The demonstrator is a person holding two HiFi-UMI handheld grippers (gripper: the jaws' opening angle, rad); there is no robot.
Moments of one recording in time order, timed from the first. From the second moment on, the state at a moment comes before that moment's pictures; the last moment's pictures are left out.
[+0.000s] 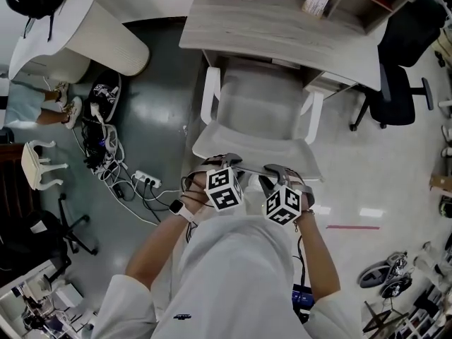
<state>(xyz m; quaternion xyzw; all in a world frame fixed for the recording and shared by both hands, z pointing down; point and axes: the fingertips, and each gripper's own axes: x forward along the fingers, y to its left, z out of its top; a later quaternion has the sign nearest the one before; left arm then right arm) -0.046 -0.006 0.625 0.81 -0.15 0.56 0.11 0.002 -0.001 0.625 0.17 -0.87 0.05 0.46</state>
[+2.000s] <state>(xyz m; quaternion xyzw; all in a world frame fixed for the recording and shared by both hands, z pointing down) -0.037 -0.046 0.627 0.80 -0.14 0.57 0.15 0.010 -0.041 0.629 0.06 -0.89 0.02 0.45</state>
